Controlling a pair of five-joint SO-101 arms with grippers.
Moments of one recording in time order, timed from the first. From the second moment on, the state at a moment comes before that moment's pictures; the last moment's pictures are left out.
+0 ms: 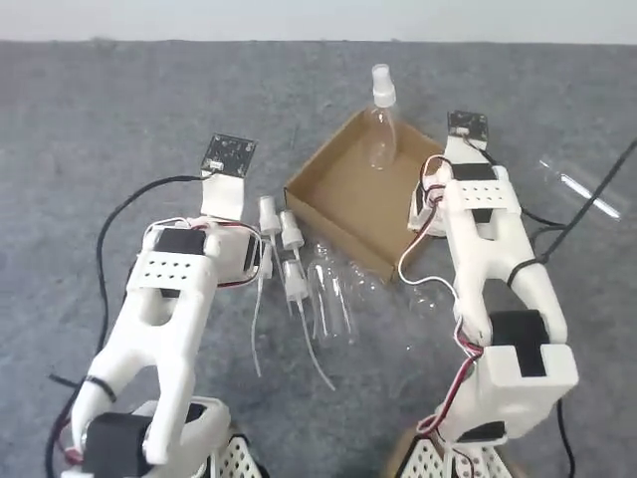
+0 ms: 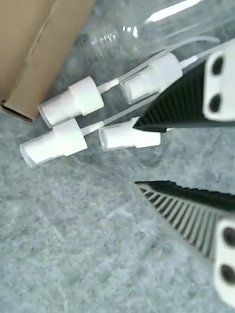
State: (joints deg) left arm -0.7 -21.5 48.8 53.1 -1.8; right arm -6.2 9.8 14.0 61.4 -11.8
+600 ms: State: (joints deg) left arm -0.7 -21.5 48.8 53.0 -1.8; right arm -4.5 9.8 10.7 61.7 15.3
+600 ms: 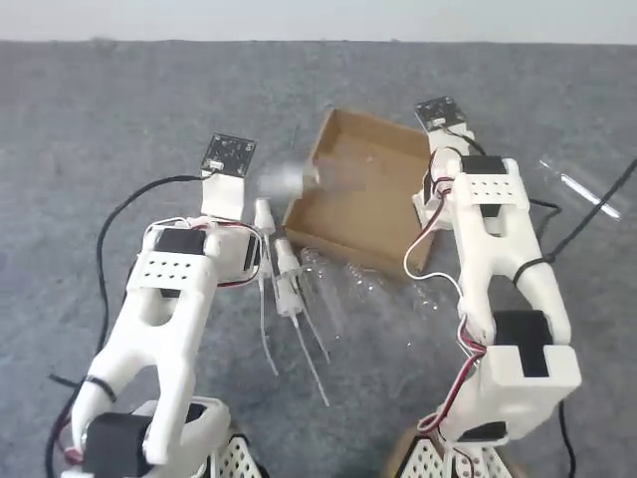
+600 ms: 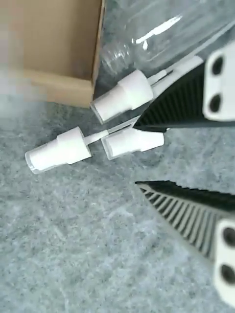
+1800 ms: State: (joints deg) left arm -0.7 -21.5 49.4 51.9 -1.8; right arm -1.9 12.9 -1.2 74.6 33.4
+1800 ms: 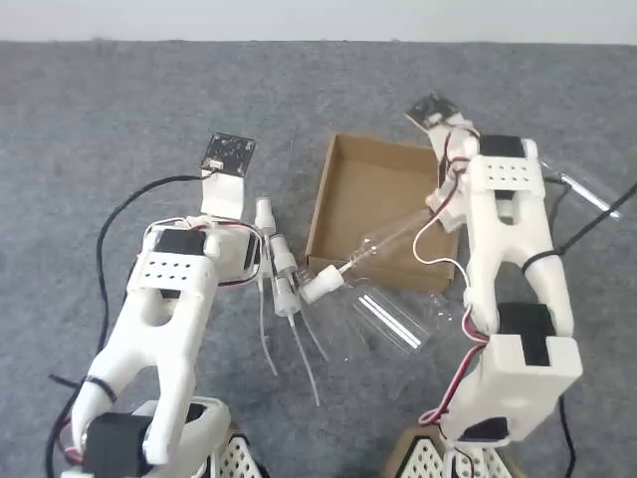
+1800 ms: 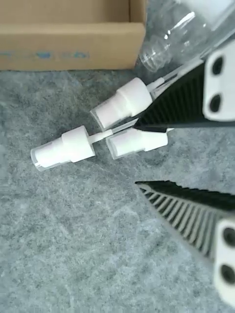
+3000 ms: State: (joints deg) left arm -0.7 -21.5 49.9 51.9 -3.4; right arm -20.1 12.7 9.3 68.1 59.9
